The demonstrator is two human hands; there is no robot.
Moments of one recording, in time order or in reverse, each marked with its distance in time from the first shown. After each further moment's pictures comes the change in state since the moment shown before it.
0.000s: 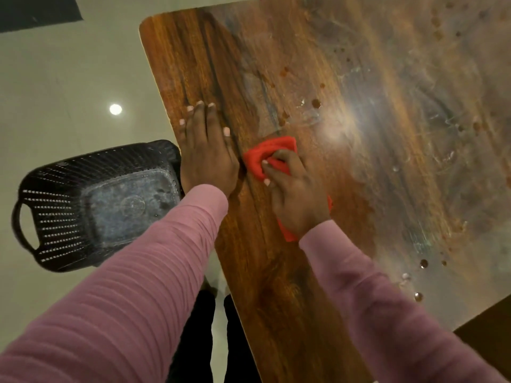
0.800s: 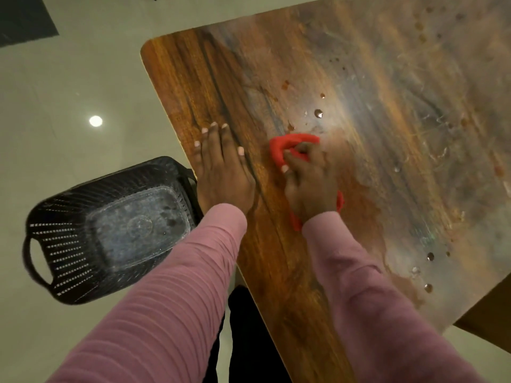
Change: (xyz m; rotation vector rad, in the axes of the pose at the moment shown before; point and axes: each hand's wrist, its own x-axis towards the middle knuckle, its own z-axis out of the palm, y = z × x) left_hand 0.001 0.001 -0.009 -0.054 -0.103 0.025; right_hand 0.035 -0.013 0.003 -0.043 0.090 0.336
